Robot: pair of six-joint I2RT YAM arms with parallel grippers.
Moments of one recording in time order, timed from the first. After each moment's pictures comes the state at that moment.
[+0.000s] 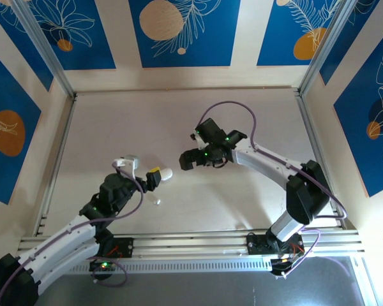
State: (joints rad) left arm -0.63 0.67 0.24 0.14 -0.14 -0.34; right arm 0.71 1.62 1.27 -0.72 -0.20 0.41
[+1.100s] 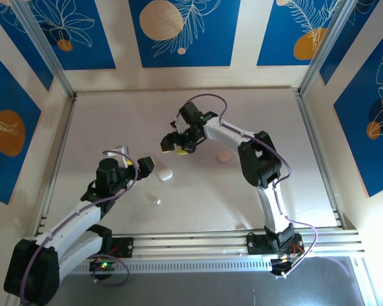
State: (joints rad) left arm -0.32 0.89 0.30 0.19 0.15 -0.57; right arm 0.63 2.19 1.76 -0.71 -0.64 0.44
